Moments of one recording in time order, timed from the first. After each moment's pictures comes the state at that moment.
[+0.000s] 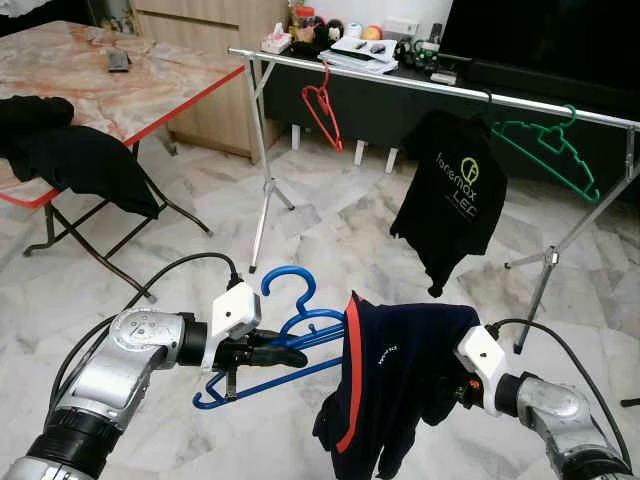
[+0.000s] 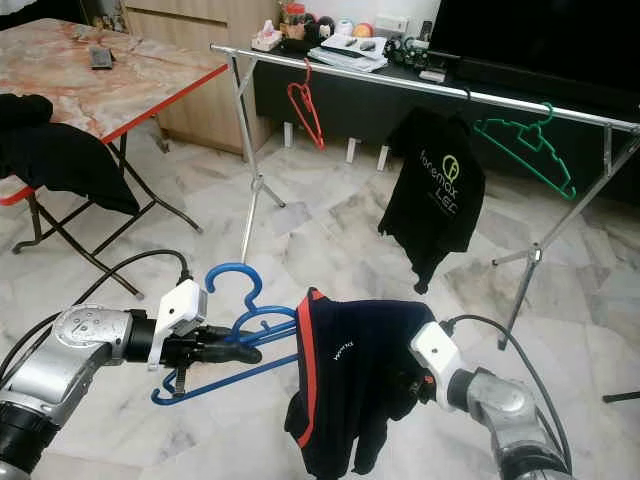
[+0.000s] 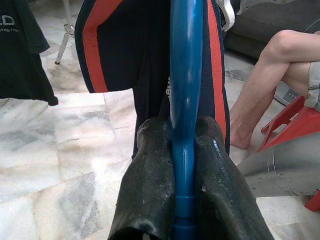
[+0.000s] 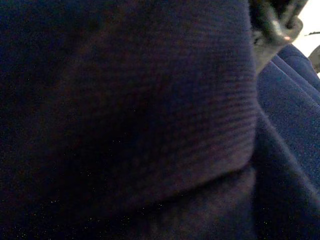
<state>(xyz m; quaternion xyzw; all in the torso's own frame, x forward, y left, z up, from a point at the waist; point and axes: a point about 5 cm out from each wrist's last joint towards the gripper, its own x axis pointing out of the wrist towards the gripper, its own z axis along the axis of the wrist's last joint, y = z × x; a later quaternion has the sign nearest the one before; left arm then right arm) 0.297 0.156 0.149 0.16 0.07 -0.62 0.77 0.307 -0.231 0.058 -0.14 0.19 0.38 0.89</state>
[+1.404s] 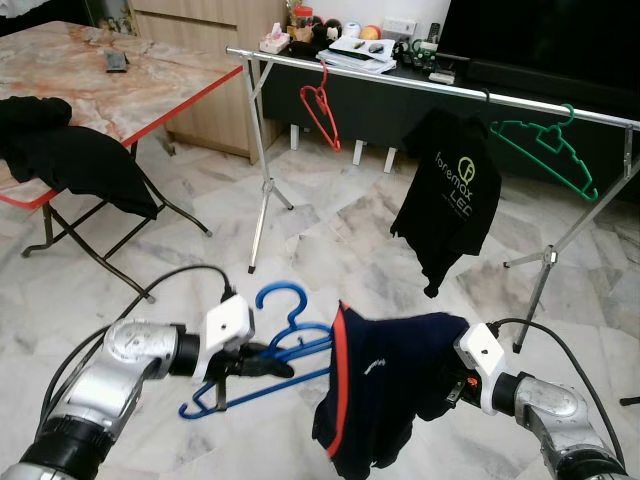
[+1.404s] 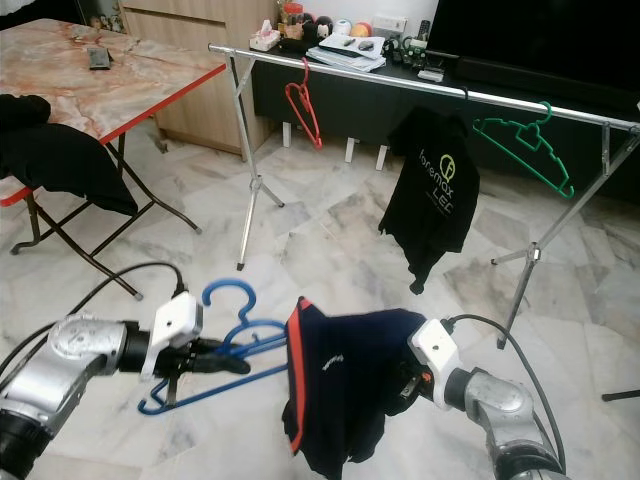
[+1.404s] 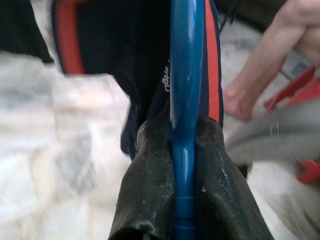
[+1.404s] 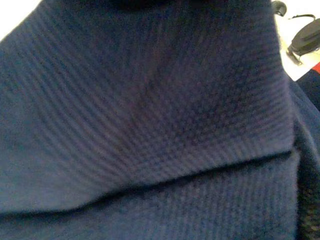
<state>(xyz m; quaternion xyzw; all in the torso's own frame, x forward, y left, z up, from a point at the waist) 0.289 0.174 0.111 0.18 0.14 -0.59 0.77 0.307 -0.227 0.059 -0.10 0.18 0.39 0.90</state>
